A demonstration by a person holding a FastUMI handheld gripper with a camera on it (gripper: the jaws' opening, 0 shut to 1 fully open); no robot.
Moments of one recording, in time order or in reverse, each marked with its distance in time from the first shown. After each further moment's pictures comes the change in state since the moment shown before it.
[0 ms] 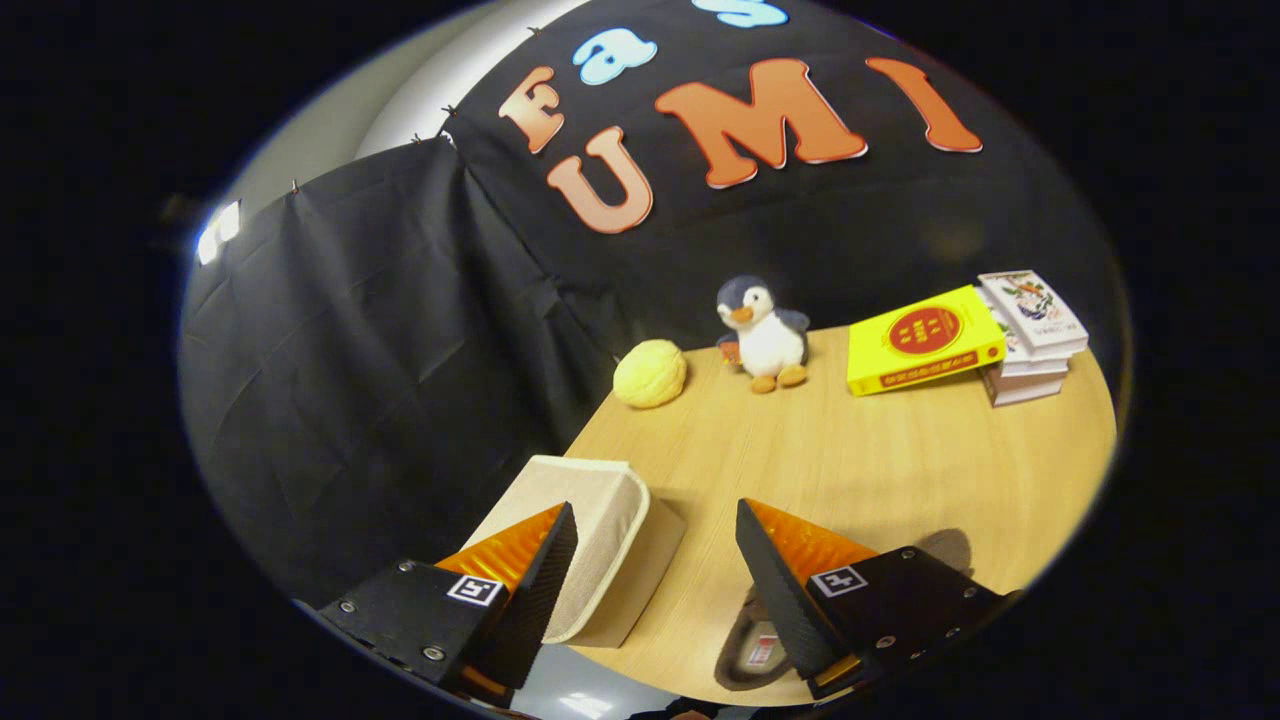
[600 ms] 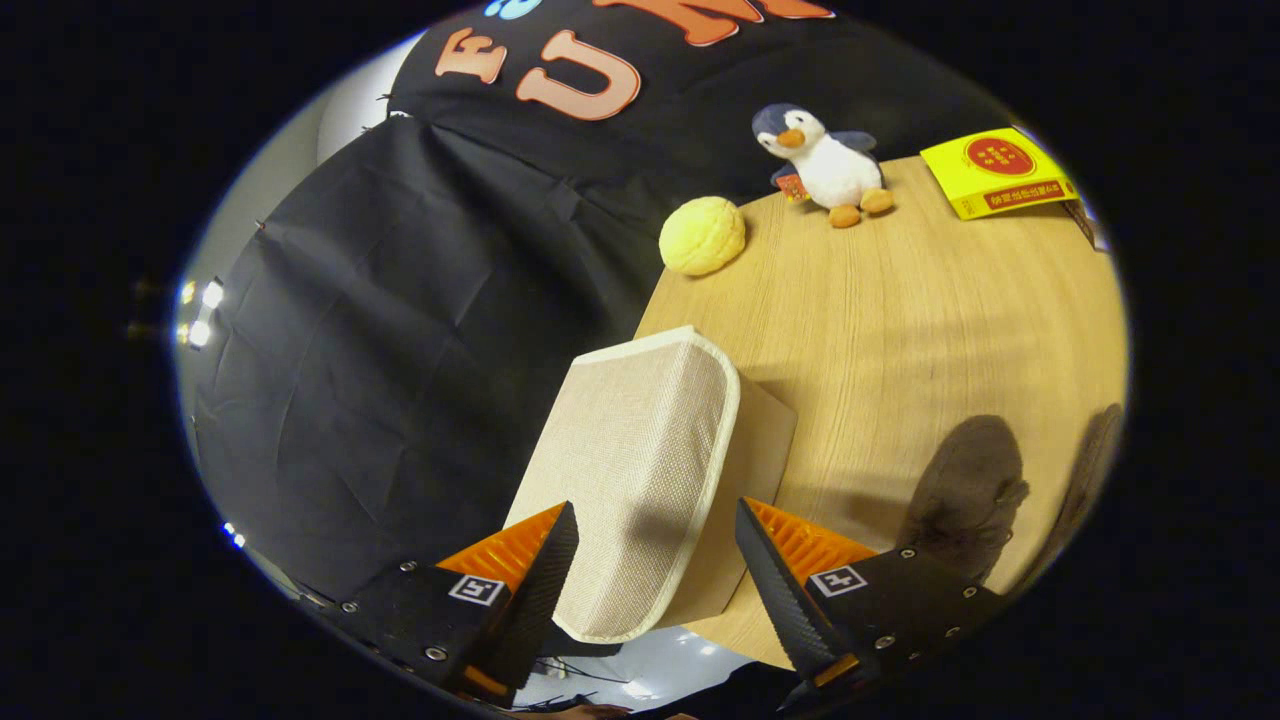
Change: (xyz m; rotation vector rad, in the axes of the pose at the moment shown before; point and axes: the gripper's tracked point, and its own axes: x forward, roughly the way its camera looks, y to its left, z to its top) arm 0.081 0.046 -0.096 0.230 0.328 0.213
